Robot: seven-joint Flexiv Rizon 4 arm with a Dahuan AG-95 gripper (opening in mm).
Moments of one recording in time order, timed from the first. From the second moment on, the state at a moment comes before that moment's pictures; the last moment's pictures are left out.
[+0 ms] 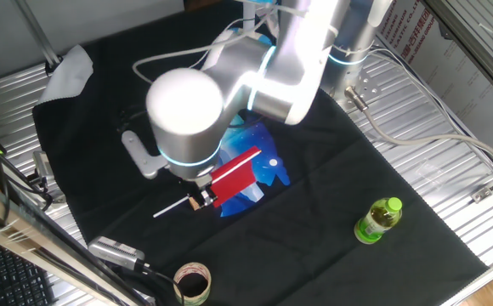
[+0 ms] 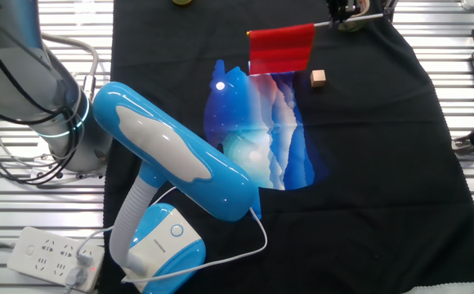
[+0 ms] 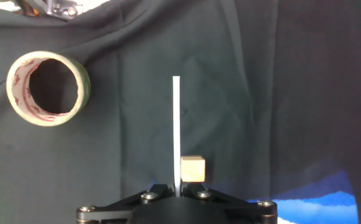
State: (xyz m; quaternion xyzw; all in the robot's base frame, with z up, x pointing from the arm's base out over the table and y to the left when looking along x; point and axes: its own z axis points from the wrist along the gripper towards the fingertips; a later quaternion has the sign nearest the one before) arm 0.566 0.210 0.160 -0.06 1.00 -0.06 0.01
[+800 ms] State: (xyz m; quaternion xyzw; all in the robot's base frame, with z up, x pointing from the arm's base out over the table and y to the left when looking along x) arm 0.570 0.213 0.162 -0.06 1.00 -0.03 0.00
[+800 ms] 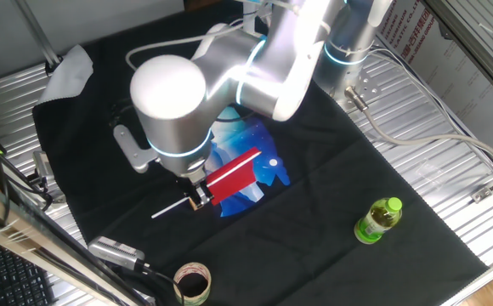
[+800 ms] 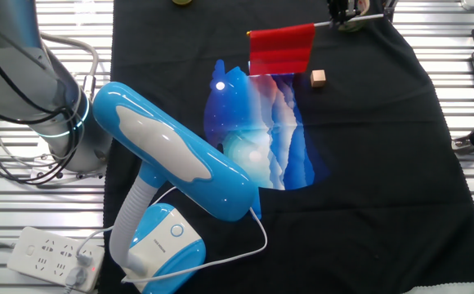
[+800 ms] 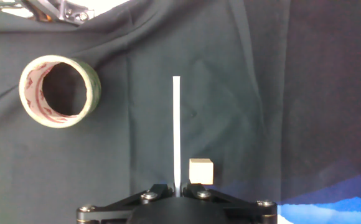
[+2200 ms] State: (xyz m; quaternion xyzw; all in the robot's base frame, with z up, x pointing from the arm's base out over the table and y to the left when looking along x) arm 0.552 0.209 0.200 -0.06 1.00 -0.01 -0.01
